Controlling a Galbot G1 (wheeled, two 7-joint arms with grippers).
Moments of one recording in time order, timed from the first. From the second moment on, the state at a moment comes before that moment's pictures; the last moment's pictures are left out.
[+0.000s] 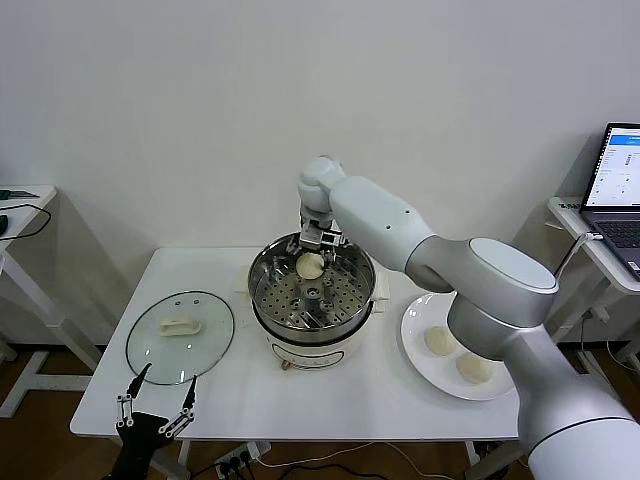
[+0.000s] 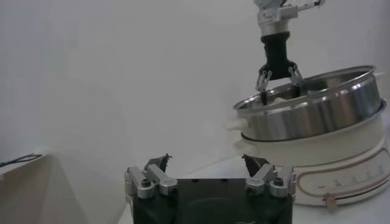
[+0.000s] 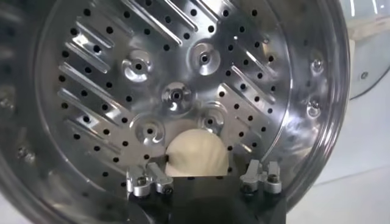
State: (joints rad) left arm 1.84 -1.34 -0.71 -2.05 0.03 -0.31 0.06; right arm 0.31 1.57 -0.83 0.62 -0.57 0.73 -1.16
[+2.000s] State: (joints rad) left arm 1.85 -1.35 -0.70 -2.02 0.05 -0.32 0.06; right arm 0.13 0.84 -1.07 0.99 0.08 -0.01 -1.12
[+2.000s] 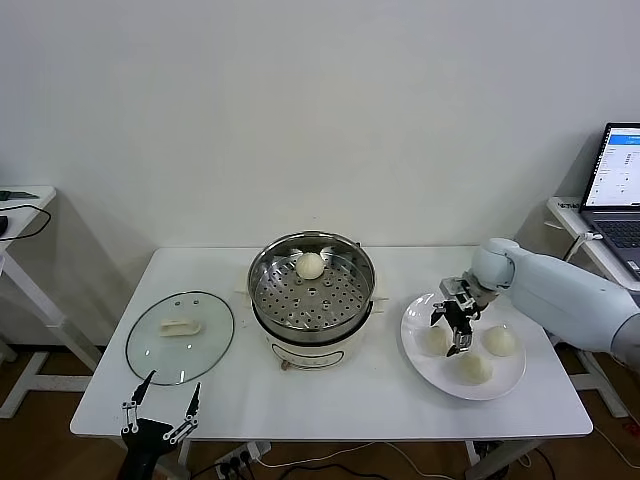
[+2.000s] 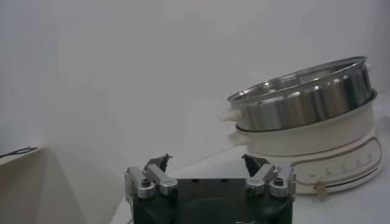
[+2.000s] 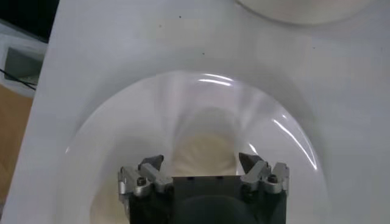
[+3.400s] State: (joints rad) left arm 1.82 -1.34 -0.69 -2.03 0.05 -0.34 0.05; right arm 0.66 1.20 -1.26 1.06 0.32 -0.08 -1.30
